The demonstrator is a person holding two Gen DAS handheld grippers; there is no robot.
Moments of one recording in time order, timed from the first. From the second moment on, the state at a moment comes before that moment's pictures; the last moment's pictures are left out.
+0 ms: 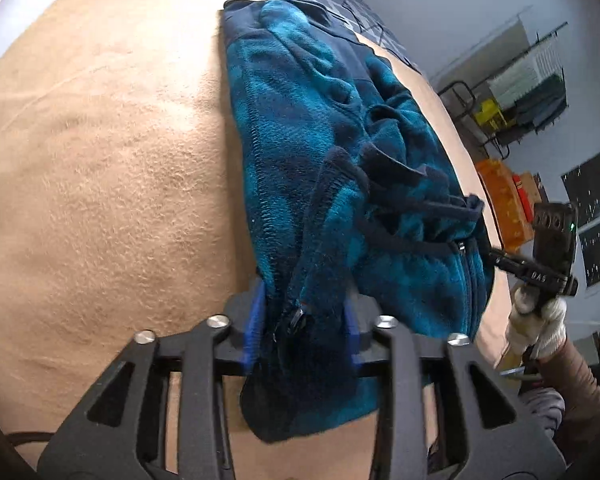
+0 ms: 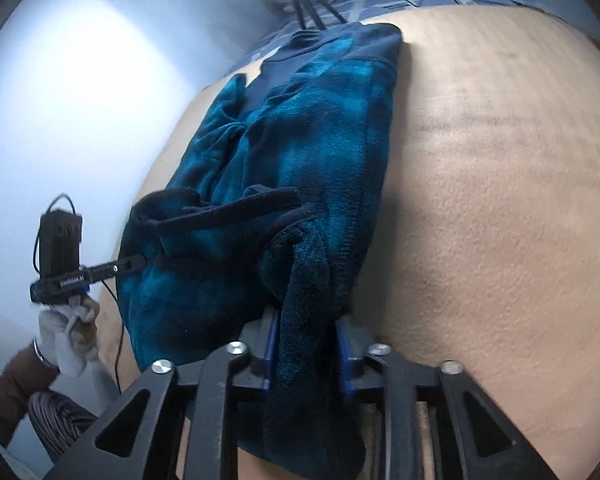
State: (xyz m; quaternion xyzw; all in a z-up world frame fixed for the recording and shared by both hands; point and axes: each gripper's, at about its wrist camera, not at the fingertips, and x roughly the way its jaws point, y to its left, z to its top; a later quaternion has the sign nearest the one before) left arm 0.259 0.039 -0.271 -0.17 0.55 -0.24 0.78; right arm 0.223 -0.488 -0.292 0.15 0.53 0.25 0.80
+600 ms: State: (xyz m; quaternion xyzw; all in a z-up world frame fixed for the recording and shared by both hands) left arm 0.438 0.022 -0.265 -0.11 0.49 -0.19 0.85; right arm 0.363 -0.451 -0.258 0.04 0.42 0.22 0.88
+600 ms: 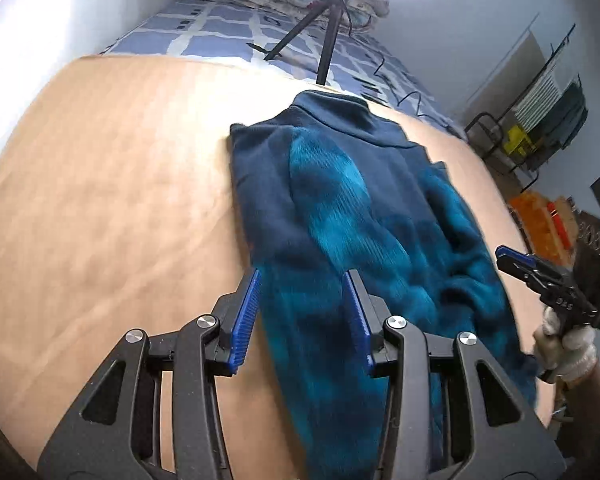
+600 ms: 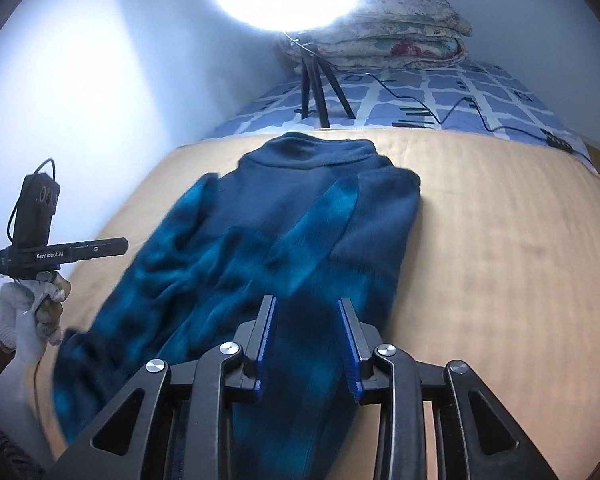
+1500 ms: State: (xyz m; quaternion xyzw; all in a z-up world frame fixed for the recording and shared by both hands) left arm 0.557 0.042 -0.309 -0.22 0.50 -0.17 0.82; right arm 0.489 -0.535 -0.318 0.24 0.42 0.18 0.86
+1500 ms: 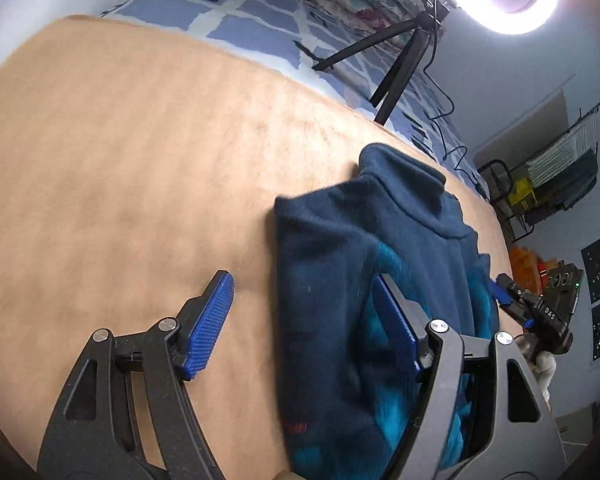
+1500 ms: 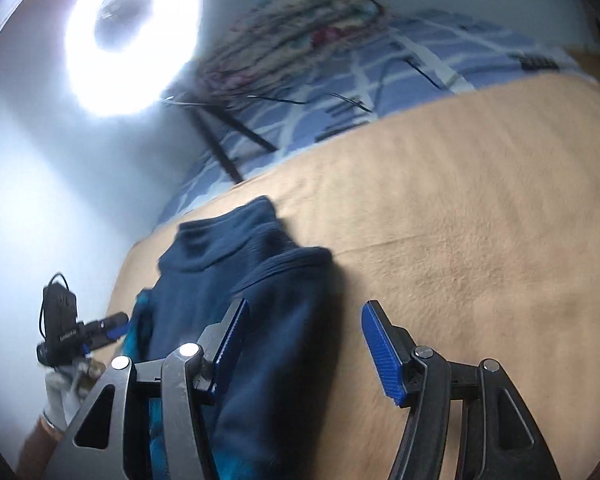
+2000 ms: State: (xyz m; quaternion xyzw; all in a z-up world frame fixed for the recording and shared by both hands) left arm 0.555 -0.022 -0.294 -0.10 0.47 -0.17 0.86; right arm 0.511 -0.470 -0.307 0.11 0.44 0.17 0.87
